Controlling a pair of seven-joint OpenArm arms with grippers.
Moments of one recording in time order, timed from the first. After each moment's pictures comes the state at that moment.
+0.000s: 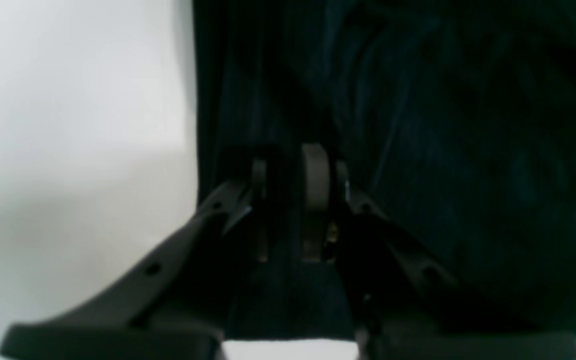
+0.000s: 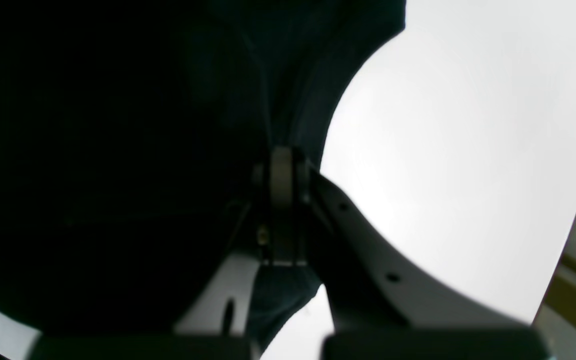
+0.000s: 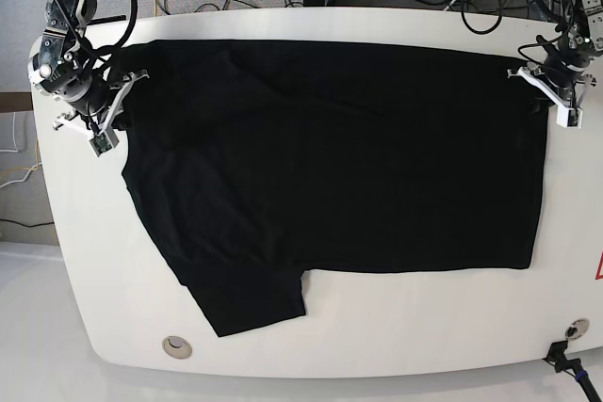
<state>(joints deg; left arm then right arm) 20.4 -27.2 -23.4 84.6 -28.6 -23.5 31.4 -11.9 22.5 22.7 95.3 15.5 40.1 -46.9</state>
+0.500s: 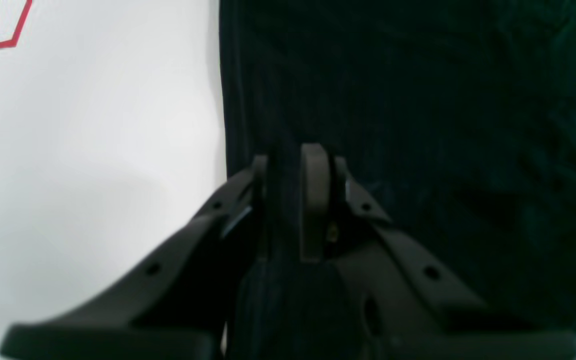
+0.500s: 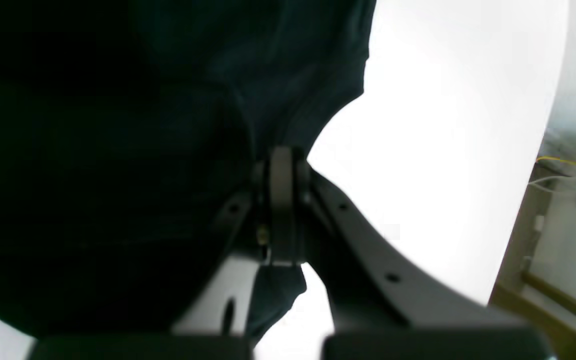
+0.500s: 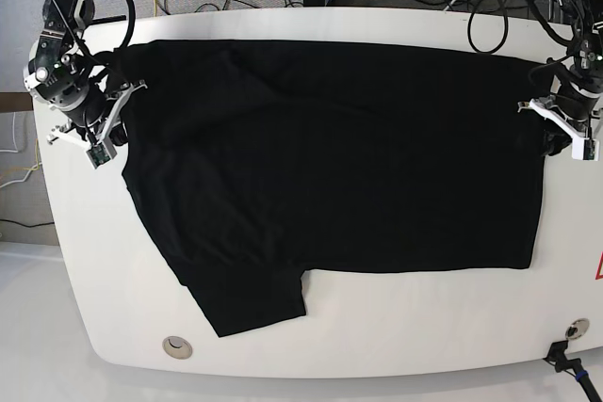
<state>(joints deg) 16.7 -27.1 -26.3 93.0 -28.6 -23.0 32.6 -10.3 22.4 22.3 100.6 15.2 40.1 -48.4</state>
